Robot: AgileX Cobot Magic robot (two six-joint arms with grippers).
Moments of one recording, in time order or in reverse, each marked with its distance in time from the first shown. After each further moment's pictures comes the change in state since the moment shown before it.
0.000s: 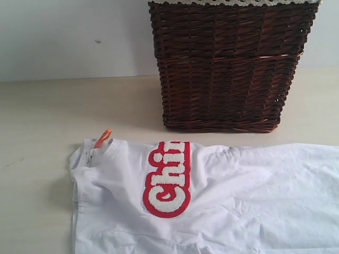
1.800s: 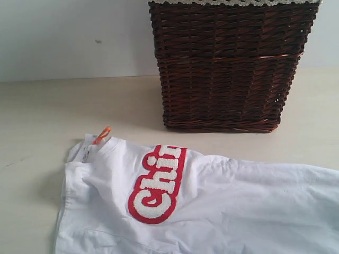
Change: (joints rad) left arm 0.000 0.001 0.000 0.000 0.000 0.000; right arm -0.123 0.320 0.003 -1.203 0.028 0.200
